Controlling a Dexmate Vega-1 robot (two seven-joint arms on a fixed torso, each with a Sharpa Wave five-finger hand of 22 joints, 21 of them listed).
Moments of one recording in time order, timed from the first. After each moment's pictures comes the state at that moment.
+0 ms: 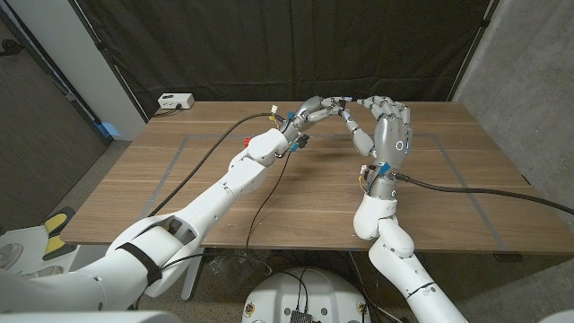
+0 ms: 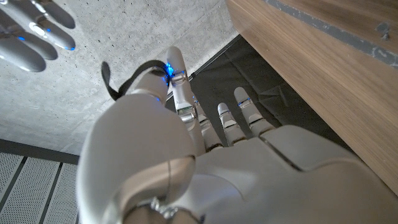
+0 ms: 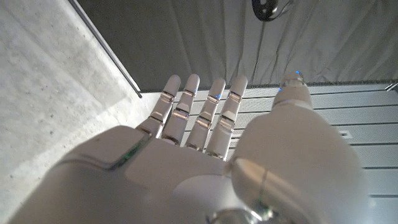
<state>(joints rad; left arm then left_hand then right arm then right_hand) 0.54 0.23 0.62 -1.21 -0.26 -0.32 -0.20 1.11 0.07 0.35 -0.15 0.23 1.29 0.08 0.28 0.18 0.58 -0.21 0.27 0.24 0.15 -0.04 0.25 0.24 0.02 0.06 0.74 0.20 -1.21 -0.12 -0.32 -1.76 -1.15 -0.08 -1.07 0.83 -0.05 0.05 -0.07 0.31 0.84 -0.15 0.26 0.30 0.59 -0.16 0.44 0.54 0.51 -0.05 0.23 0.53 0.09 0.02 1.05 0.19</state>
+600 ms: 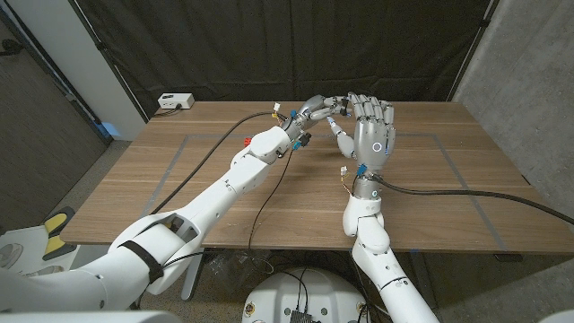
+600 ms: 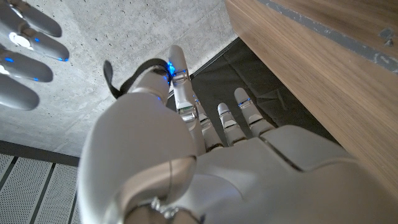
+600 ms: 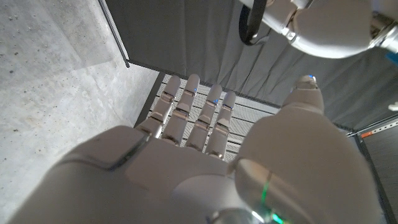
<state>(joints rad) 0.53 0.22 0.63 -1.22 -0.28 -0.27 -0.20 1.13 0.07 0.37 -0.16 0.20 1.30 0.11 0.28 0.18 0.59 -0.21 0.27 0.24 0.15 -0.04 0.25 0.24 0.02 0.07 0.75 0.20 -1.16 0.02 -0.29 -1.61 -1.49 -0.23 -1.11 0.85 -0.06 0.00 -0.07 0.37 0.56 -0.14 0.21 0.35 0.47 -0.13 0.42 0.57 0.51 -0.05 0.23 0.54 0.08 0.01 1.04 0.19</state>
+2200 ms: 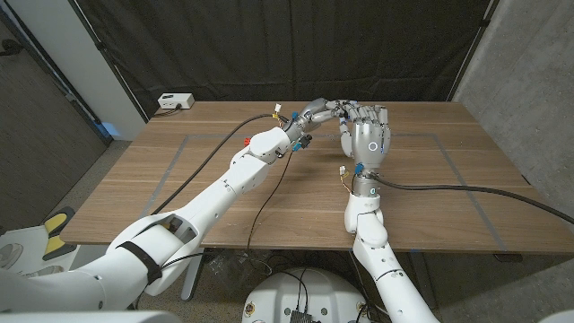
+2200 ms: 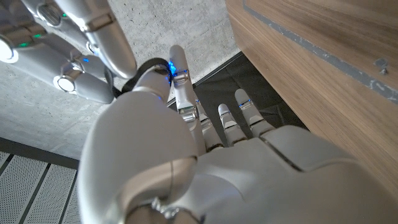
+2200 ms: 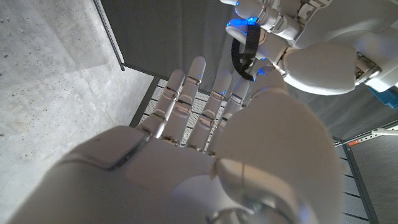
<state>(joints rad) 0.53 0.23 0.63 -1.24 -0.33 -0.24 -0.26 1.14 0.07 0.39 -0.15 0.19 1.30 0.11 0.26 0.18 0.60 -0.21 0.26 0.24 0.14 -0.04 0.24 0.24 0.00 0.08 0.76 0.21 -1.13 0.07 -0.22 -1.53 -1.55 -0.15 -1.12 1.09 0.05 0.07 -0.11 0.46 0.82 -0.21 0.34 0.32 0.71 -0.20 0.51 0.57 0.77 -0.08 0.27 0.54 0.19 -0.04 1.09 0.19</state>
